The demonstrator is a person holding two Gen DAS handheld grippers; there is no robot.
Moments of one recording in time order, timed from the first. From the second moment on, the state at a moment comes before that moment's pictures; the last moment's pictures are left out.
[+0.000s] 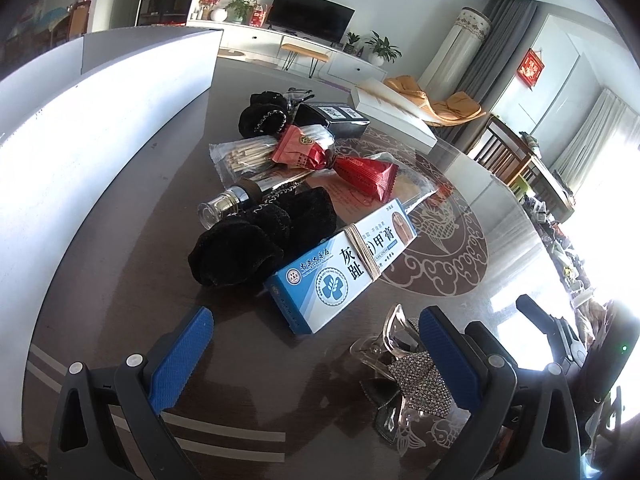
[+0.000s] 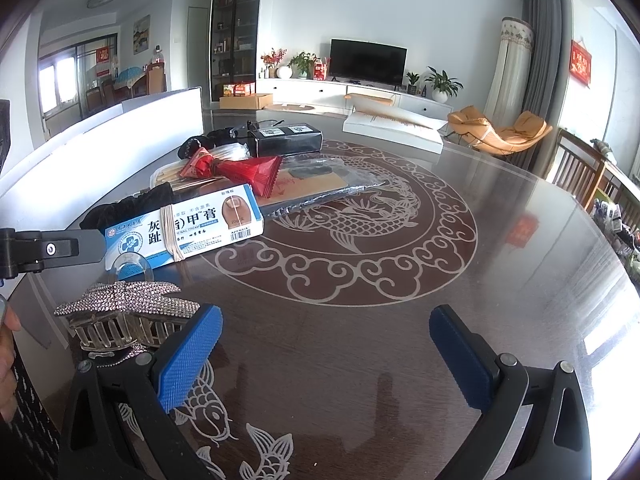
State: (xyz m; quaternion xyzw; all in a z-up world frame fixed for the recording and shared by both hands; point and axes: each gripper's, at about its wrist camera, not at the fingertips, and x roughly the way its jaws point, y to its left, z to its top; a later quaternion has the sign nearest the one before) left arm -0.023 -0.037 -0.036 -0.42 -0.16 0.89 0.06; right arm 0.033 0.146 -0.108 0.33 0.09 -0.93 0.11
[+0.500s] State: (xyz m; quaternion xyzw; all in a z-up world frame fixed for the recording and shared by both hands) left arm -0.027 -0.039 -0.038 -0.43 -0.12 0.90 0.02; right arm 0.026 0.147 -0.110 0.36 0.08 -0.92 0.13
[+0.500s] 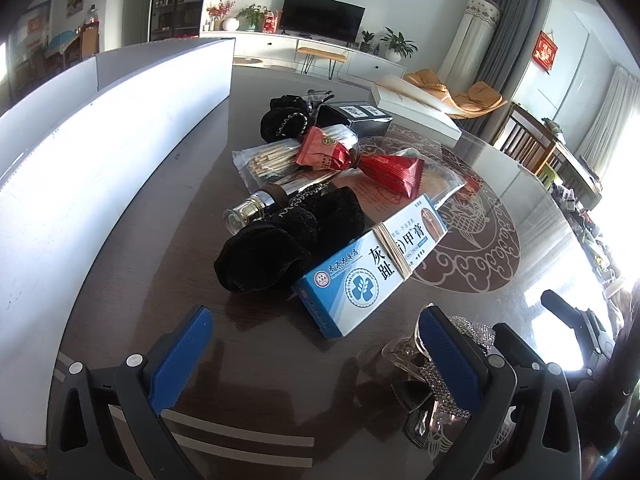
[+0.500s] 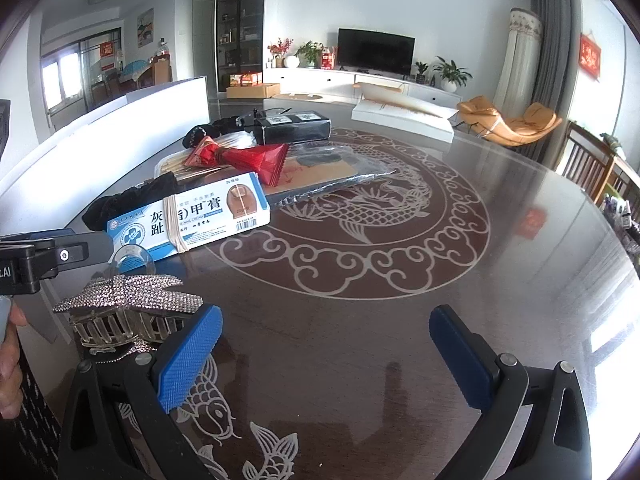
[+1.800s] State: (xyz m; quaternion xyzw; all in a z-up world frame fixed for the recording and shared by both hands) left arm -0.019 -0.094 -0.037 -0.39 -0.23 0.89 -0.04; right arm 0.050 0.126 -0.107 0.47 0.01 -0.85 0.24
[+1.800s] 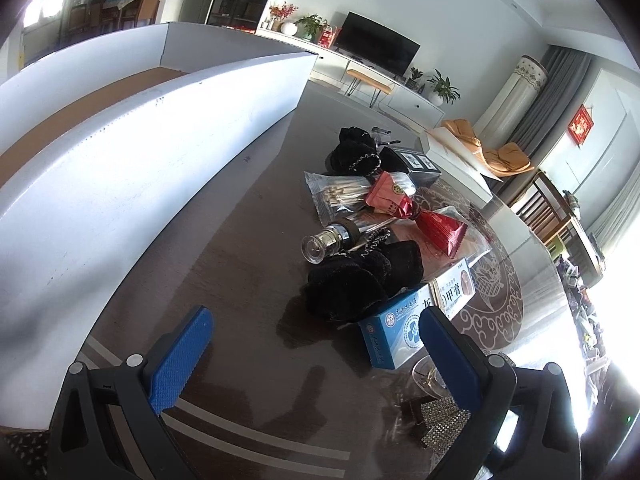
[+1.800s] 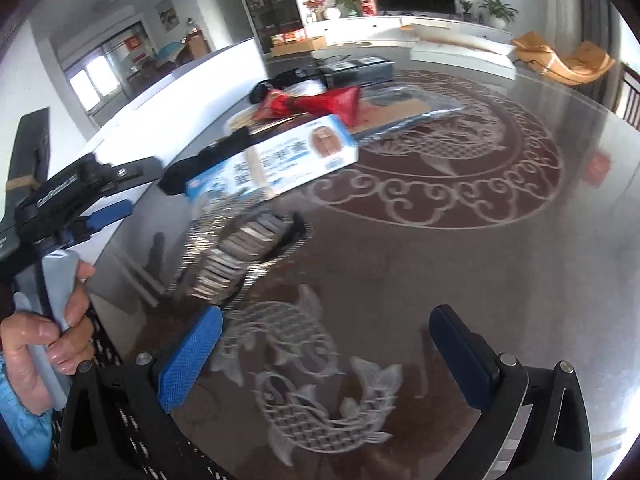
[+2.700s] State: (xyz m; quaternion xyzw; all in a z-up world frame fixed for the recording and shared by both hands) left arm -0.062 -0.080 -0.050 -0.43 -0.15 0.89 -0.06; right arm 0.018 0.174 -0.117 0.41 0.06 -0.90 0.13
